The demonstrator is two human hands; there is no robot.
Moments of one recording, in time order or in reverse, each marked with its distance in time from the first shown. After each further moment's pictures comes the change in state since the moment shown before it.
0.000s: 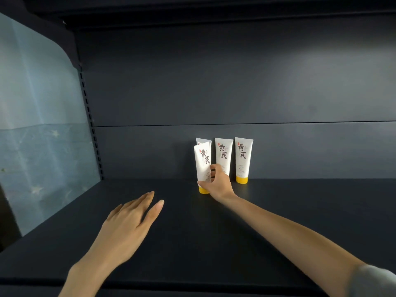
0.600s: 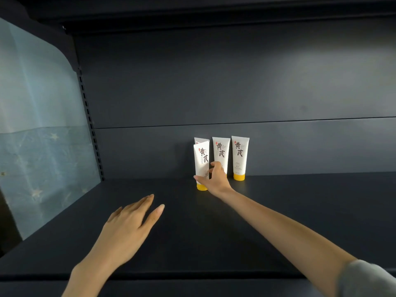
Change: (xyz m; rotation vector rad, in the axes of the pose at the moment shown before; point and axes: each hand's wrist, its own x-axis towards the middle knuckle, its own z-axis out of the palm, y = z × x) left_hand -0.011 -0.004 -0.004 0.056 -0.042 0.005; right_hand -0.005 -0.010 0.000 -0.098 -0.012 0.049
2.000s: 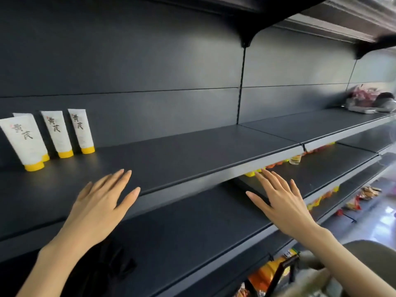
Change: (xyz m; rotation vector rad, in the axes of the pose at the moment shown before) left_hand -0.077 0.269 0.070 -0.022 -0.046 0.454; right_hand -0.381 0.179 -0.378 -1.006 0.233 0.322
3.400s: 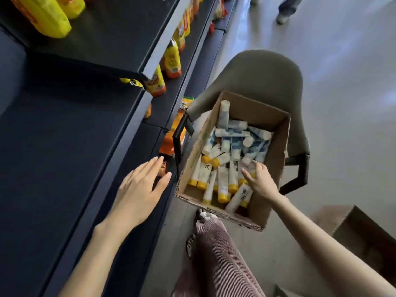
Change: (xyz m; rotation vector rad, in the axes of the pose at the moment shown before) left_hand 0.017 0.300 0.377 -0.232 -0.856 0.671; right_hand -0.232 0.249 0.321 0.498 -0.419 1.249
